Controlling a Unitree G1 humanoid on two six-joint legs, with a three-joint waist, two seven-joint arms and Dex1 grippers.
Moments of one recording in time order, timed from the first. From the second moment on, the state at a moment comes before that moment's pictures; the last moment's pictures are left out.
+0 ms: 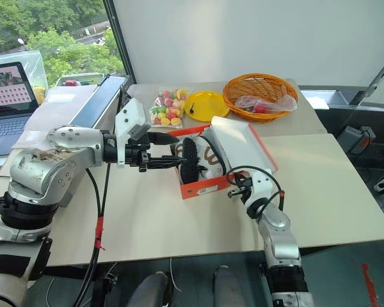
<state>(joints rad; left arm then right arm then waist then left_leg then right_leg) -0.78 0.69 -0.17 -0.30 -0.51 0.86 -0.92 -0.15 -0.18 -0.10 0.07 0.18 0.18 0.30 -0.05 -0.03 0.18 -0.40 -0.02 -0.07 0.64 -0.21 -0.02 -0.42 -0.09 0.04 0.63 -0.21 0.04</state>
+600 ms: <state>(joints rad) -0.81 0.69 -0.18 -0.27 -0.48 0.85 -0.95 -0.39 -0.22 -0.21 0.56 0.18 -0.03 0.27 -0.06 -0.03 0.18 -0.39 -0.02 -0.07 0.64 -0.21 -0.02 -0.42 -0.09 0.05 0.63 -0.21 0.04</state>
